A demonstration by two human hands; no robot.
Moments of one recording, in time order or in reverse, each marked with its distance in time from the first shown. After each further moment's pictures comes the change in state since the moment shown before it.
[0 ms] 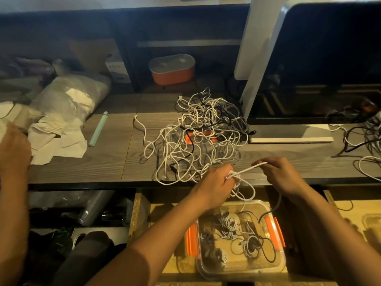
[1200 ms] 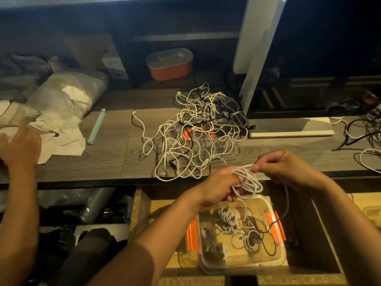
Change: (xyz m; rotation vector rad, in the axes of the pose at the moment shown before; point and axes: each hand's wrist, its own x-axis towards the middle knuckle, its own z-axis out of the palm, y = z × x) left_hand -0.009 0.016 0.000 -0.784 -0.291 -0.186; right_hand -0.010 -0.011 -0.021 0.306 -0.396 -0.118
